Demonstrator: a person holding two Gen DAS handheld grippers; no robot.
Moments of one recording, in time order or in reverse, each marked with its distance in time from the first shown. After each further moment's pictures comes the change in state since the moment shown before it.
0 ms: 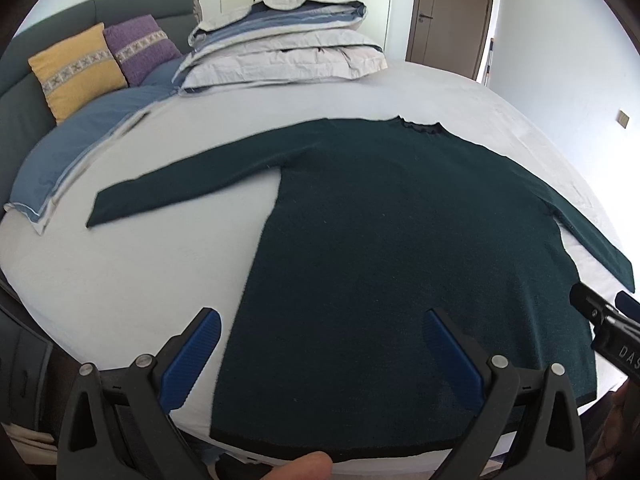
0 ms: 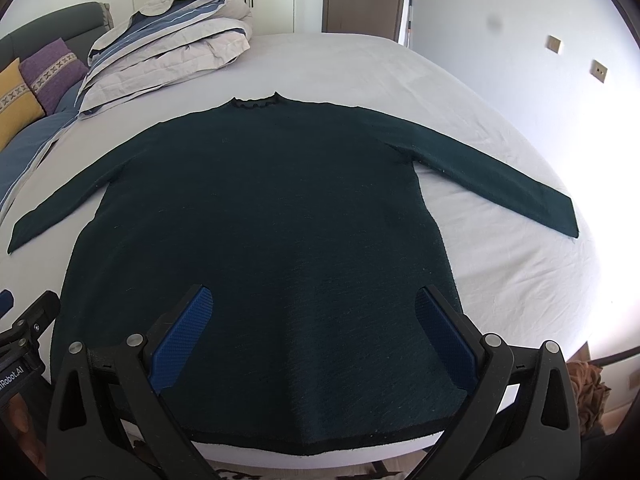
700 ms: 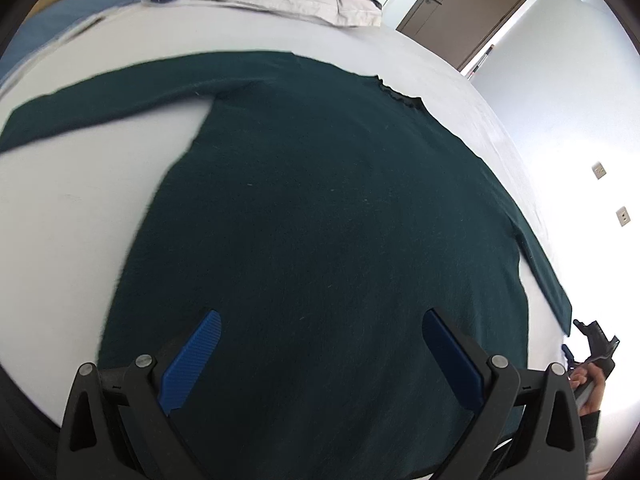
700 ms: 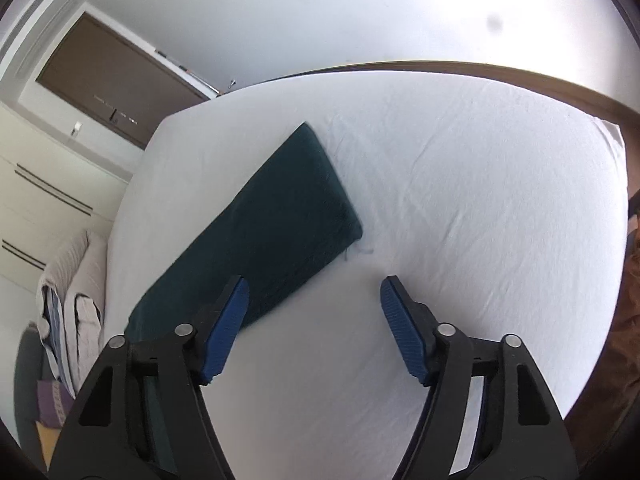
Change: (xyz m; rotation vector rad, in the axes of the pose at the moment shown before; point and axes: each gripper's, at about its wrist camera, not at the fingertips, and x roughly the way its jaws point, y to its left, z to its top) left arm 0.079 -0.014 0.025 -0.199 0.216 -0.292; right arm 0.122 -0.446 -0.009 1.046 -0.089 0.064
